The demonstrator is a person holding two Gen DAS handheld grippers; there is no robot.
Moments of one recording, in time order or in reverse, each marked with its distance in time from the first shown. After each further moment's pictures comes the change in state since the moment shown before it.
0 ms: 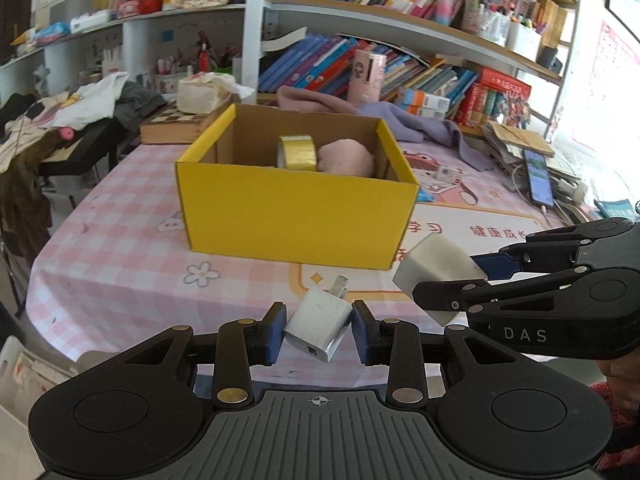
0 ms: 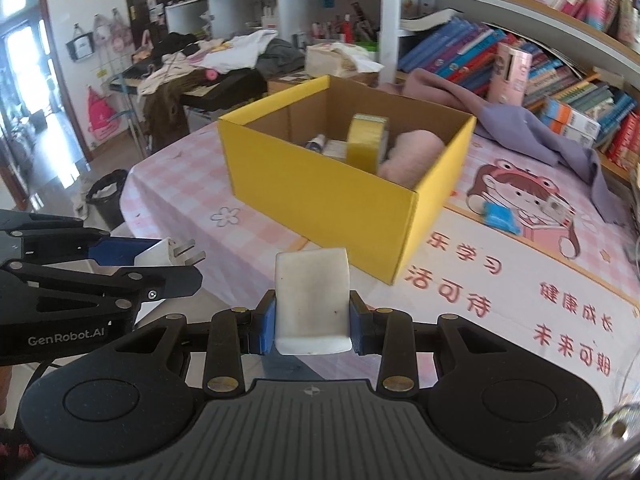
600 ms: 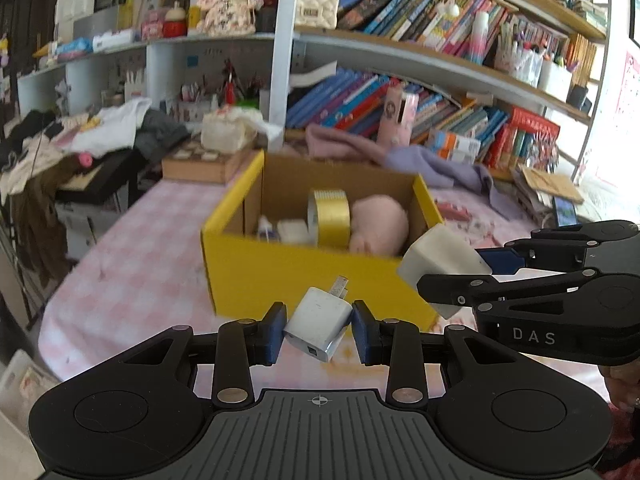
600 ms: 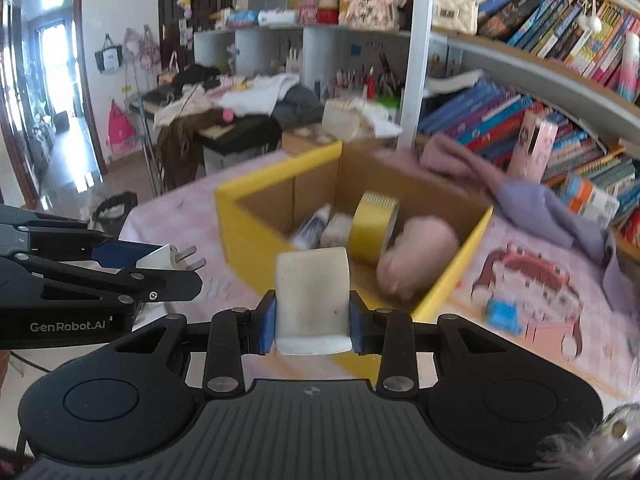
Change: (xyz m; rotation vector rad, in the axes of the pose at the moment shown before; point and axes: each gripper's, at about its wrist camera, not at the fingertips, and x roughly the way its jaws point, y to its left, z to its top) left arm 0.020 0.018 0.057 -0.035 -0.094 0.052; right arm 0.017 -0.021 0.061 -0.100 -0.141 0.026
